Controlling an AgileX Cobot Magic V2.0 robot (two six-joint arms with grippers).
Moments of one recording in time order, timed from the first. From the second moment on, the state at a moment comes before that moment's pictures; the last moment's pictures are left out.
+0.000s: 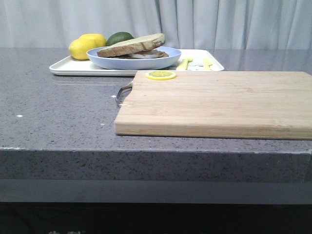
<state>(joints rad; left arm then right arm) -0.01 0.00 0.00 0.02 0.18 -0.14 0.04 0.28 -0.34 0.06 0.35 -0.02</state>
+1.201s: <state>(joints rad) -0.01 0.00 0.00 0.02 0.18 -0.14 0.04 0.10 -0.02 0.04 0.12 -0.02</state>
